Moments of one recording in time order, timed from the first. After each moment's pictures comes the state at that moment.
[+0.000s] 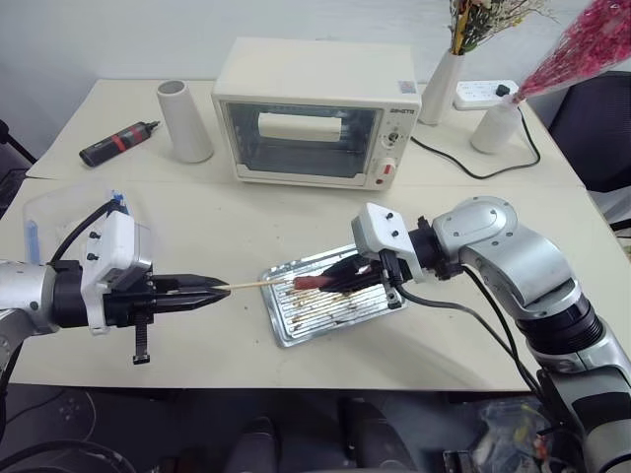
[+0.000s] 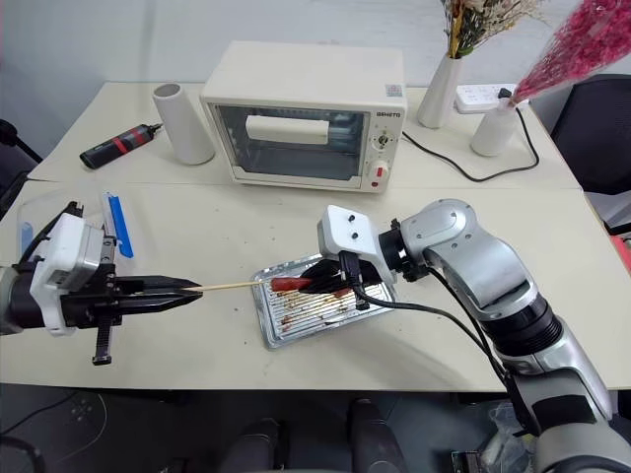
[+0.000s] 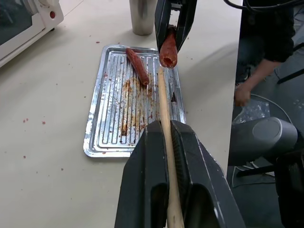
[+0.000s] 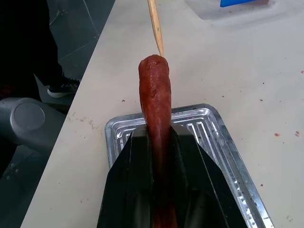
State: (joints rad) left arm -0.06 1.08 0.47 -0.57 -0.83 0.72 -1.03; right arm -0.82 -0.66 0.34 -0.28 0.38 0.65 1.25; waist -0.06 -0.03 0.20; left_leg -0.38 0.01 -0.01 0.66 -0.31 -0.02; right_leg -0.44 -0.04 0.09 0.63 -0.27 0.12
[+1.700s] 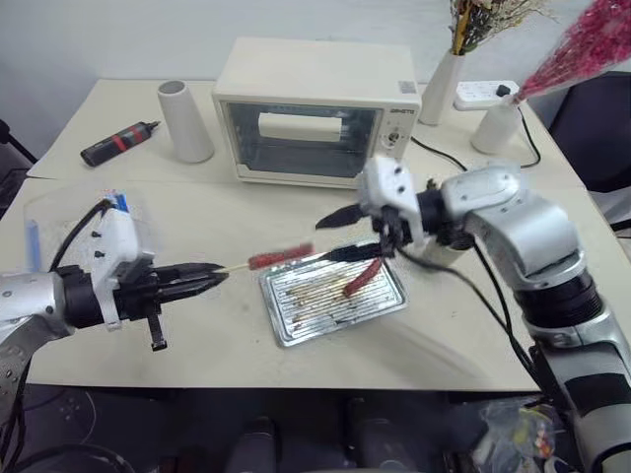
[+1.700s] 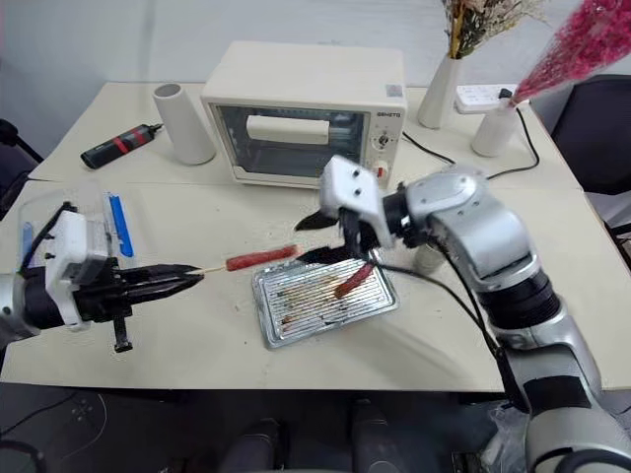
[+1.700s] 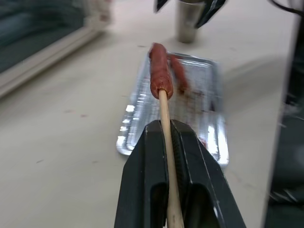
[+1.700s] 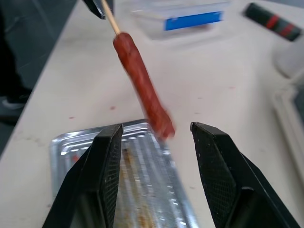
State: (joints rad) left arm 0.00 0.89 0.59 -0.67 -0.78 0.78 -0.72; right arm -0.98 -0.63 0.24 -0.10 0.37 0.64 1.21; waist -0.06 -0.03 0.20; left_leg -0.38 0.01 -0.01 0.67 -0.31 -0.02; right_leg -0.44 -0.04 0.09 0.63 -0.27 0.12
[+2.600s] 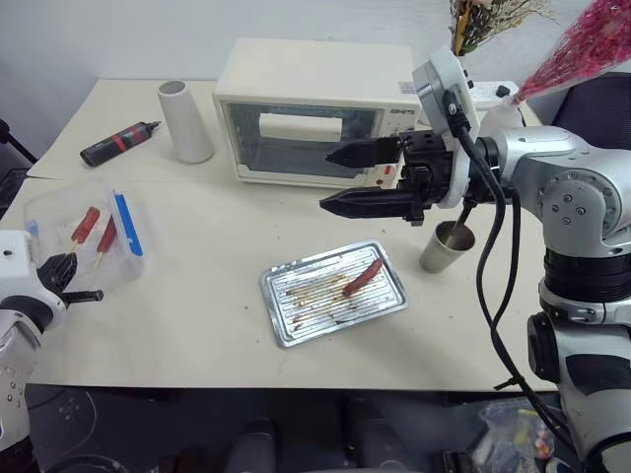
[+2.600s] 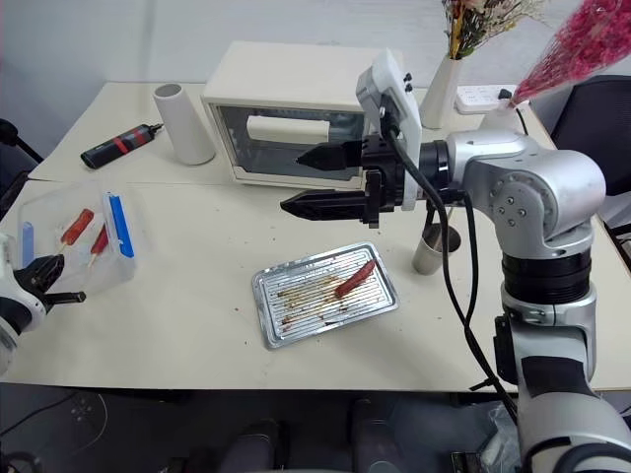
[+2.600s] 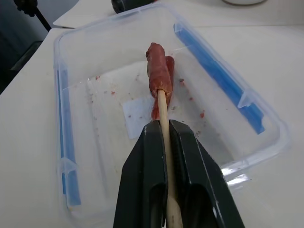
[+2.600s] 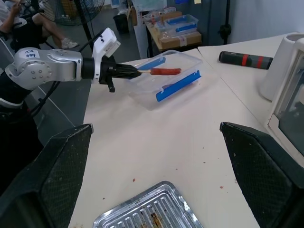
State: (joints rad) left arm -0.03 0.66 0.69 -0.35 -0.42 0.86 -0.13; right arm -1.06 -0.59 0.01 -0.16 0.74 1.07 1.02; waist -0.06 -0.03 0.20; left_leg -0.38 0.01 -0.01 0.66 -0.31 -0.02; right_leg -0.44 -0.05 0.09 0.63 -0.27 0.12
